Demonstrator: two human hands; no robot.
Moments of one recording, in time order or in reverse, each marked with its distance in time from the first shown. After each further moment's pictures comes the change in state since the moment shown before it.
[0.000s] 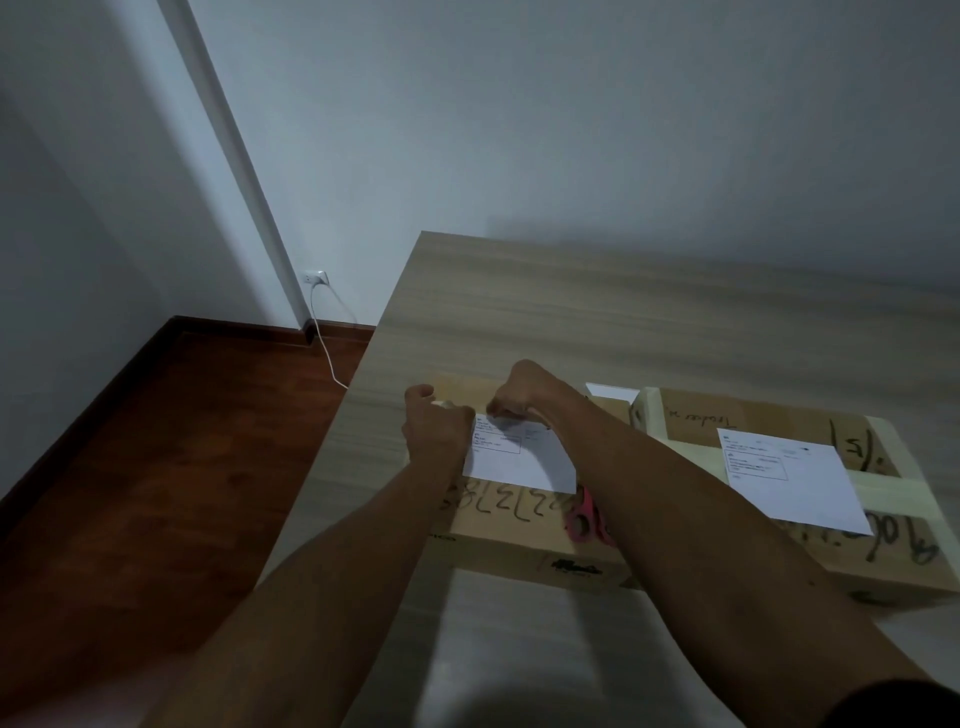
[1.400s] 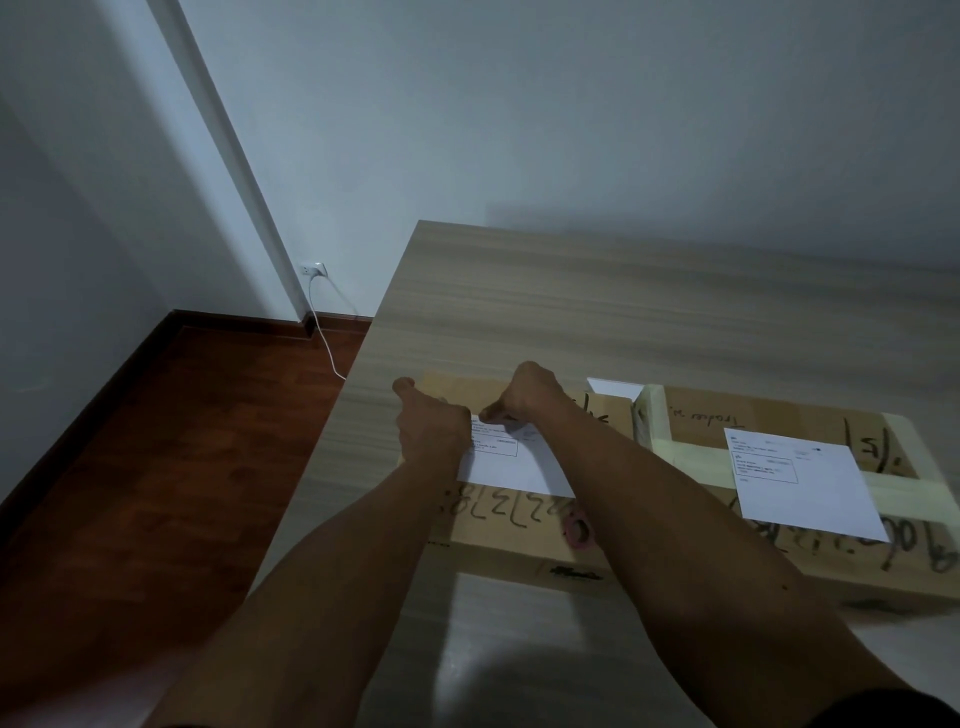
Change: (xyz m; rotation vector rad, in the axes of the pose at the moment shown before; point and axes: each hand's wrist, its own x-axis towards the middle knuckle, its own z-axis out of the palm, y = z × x) left_hand 0.004 0.011 0.006 0.252 0.041 -0.007; right_hand 0.017 0.011 0.012 0.102 0.096 0.133
